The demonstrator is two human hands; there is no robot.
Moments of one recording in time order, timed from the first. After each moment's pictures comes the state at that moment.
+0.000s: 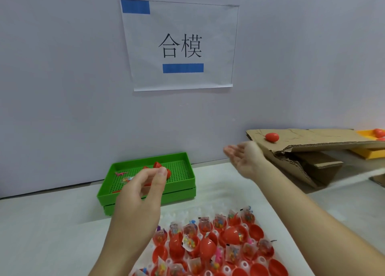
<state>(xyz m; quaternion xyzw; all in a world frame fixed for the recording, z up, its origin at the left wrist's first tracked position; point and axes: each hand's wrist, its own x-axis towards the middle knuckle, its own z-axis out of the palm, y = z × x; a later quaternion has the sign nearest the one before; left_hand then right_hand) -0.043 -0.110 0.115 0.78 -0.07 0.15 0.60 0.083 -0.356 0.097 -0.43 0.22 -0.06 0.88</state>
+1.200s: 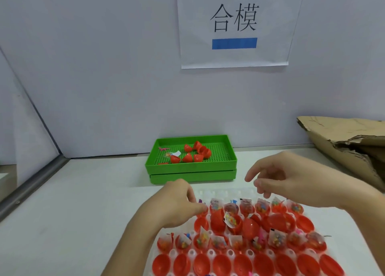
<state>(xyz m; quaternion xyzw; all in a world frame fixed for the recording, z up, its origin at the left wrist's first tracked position) -0.018 -0.065 0.082 0.96 -0.06 -0.15 0.24 -0.026 -0.319 0.121 -0.93 -0.17 0.08 0.32</state>
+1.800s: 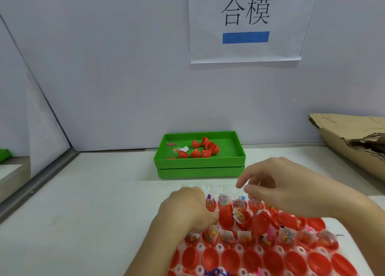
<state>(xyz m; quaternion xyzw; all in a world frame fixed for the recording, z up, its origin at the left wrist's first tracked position) -0.029 -0.086 0.075 0.98 0.00 -0.18 0.09 -0.030 -0.291 0.109 -0.93 -0.22 0.05 0.28</state>
